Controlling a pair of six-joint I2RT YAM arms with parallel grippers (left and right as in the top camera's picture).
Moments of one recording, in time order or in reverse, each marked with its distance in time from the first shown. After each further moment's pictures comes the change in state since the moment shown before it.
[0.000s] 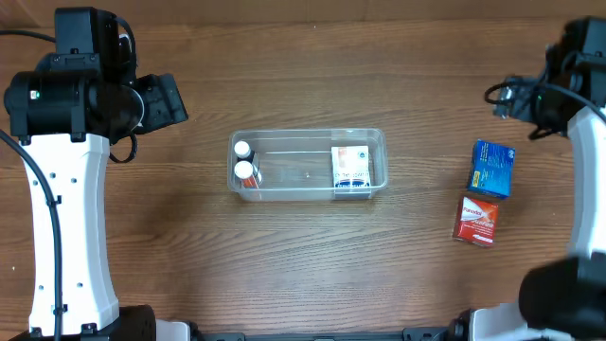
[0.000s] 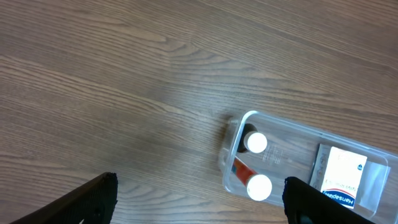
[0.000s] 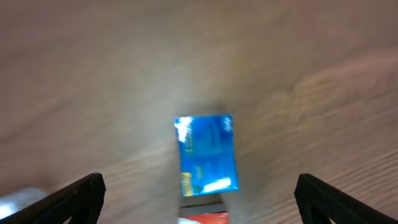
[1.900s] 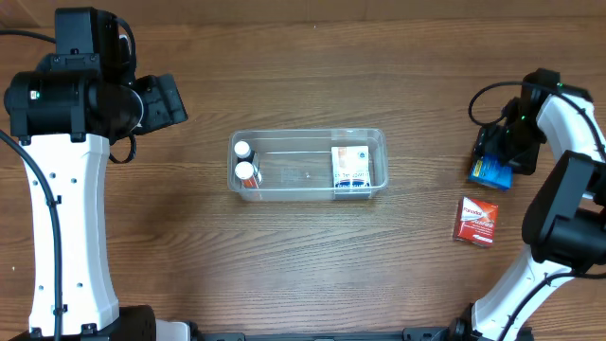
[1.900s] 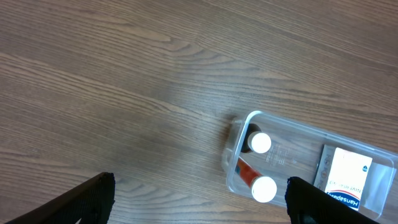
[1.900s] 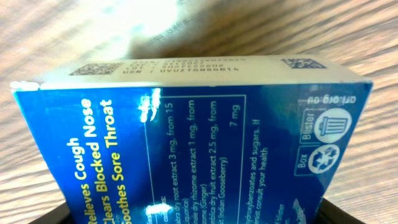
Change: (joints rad) left arm 0.000 0.000 0.000 -0.005 -0.014 0.000; right arm -0.063 0.362 -0.105 0.060 -0.115 -0.046
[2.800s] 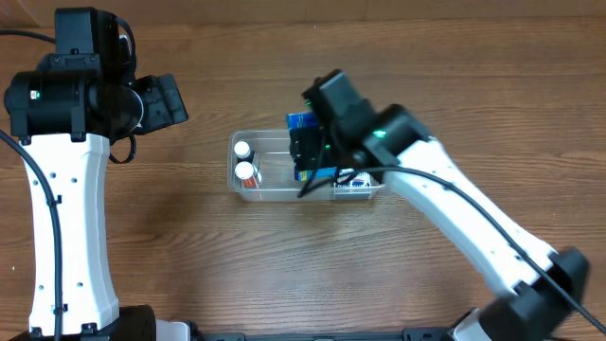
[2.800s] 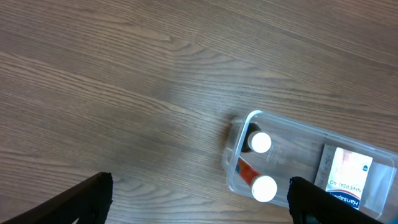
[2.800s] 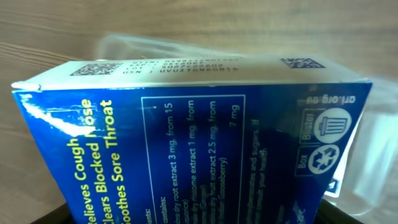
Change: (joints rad) left arm 0.000 0.000 0.000 -0.002 0.000 0.000; right arm 0.988 -0.341 0.062 0.079 -0.003 0.438
